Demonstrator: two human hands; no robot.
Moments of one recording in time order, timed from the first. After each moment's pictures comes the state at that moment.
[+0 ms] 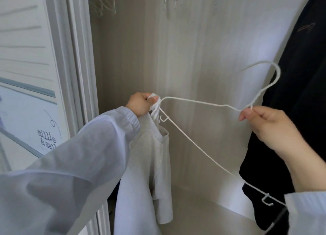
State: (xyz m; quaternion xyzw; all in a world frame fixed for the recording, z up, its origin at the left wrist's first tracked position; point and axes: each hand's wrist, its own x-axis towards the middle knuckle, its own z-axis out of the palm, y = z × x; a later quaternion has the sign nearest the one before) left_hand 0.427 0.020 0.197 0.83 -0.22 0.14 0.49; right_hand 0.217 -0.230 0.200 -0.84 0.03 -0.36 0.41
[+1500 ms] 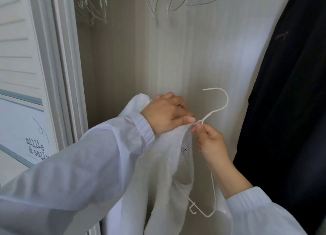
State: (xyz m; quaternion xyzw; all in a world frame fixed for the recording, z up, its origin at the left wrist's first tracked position) left_hand 0.337 -0.032 0.225 0.78 -0.53 0.32 0.07; right_hand 0.259 -0.169 0.149 -0.71 0.03 -0.36 0.61
